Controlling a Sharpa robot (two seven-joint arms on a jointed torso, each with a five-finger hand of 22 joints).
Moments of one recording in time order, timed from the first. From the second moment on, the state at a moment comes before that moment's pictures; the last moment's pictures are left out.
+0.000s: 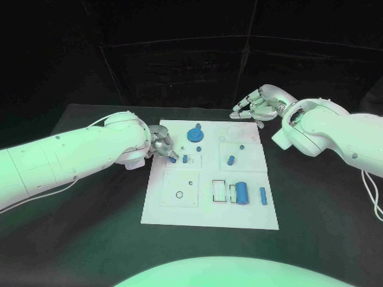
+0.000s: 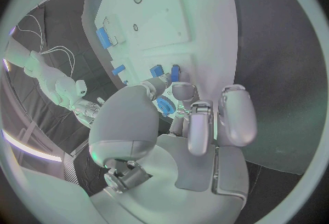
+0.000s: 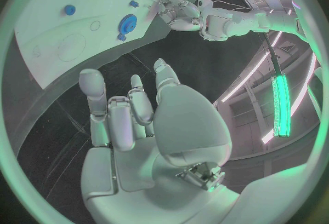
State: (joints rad) left arm 1.22 -0.67 -0.04 1.35 -1.10 0.11 -0.52; left_hand 1.12 -0.10 0.61 0.03 0.06 0.87 0.04 0.79 0.42 1.27 -0.04 1.08 0.80 1.47 -0.09 1.56 1.31 0.08 1.46 0.02 1.30 1.23; right arm 1.26 -0.81 -0.01 1.43 -0.93 -0.32 -0.06; right_hand 1.30 -0.01 -0.13 0.08 0.31 0.97 0.14 0.13 0.07 1.37 0.06 1.25 1.27 1.47 -0.01 1.43 1.29 0.14 1.15 0.09 1.20 0.72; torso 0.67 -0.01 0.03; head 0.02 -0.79
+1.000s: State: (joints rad) left arm 1.22 -0.64 -0.04 1.31 -1.10 0.13 -0.53; left_hand 1.03 -0.11 0.47 0.06 0.06 0.89 0.02 0.82 0.44 1.28 -0.04 1.09 0.80 1.47 -0.09 1.56 1.31 0.08 1.47 0.02 1.30 1.24; right arm 1.26 -0.81 -0.01 1.43 -0.93 -0.32 -0.06; right_hand 1.30 0.00 -0.13 0.08 0.31 0.97 0.14 0.13 0.07 1.37 0.06 1.25 1.27 1.47 -0.01 1.43 1.29 0.14 1.15 0.09 1.19 0.71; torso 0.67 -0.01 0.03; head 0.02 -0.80
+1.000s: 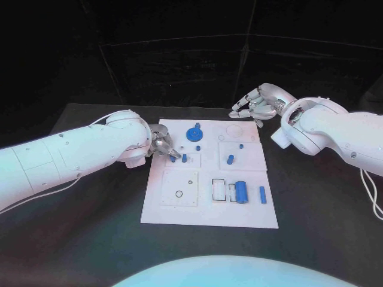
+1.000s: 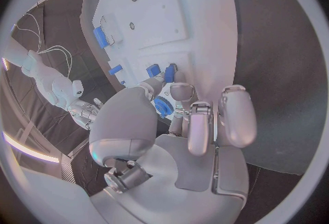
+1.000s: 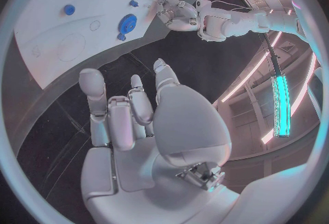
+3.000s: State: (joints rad) left arm 1.21 -0.64 -0.04 1.30 -1.09 0.16 -0.55; left_hand 1.02 -0.06 0.35 0.12 0.05 0.92 0.01 0.83 0.45 1.31 -0.06 1.13 0.85 1.47 -0.10 1.56 1.31 0.08 1.47 0.01 1.35 1.29; right arm 1.26 -0.81 -0.01 1.43 -0.93 -0.32 -0.06; right_hand 1.30 0.00 -0.13 0.08 0.31 0.97 0.14 0.14 0.07 1.37 0.06 1.25 1.27 1.47 -0.01 1.43 1.29 0.14 1.15 0.09 1.19 0.71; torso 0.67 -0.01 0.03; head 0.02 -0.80
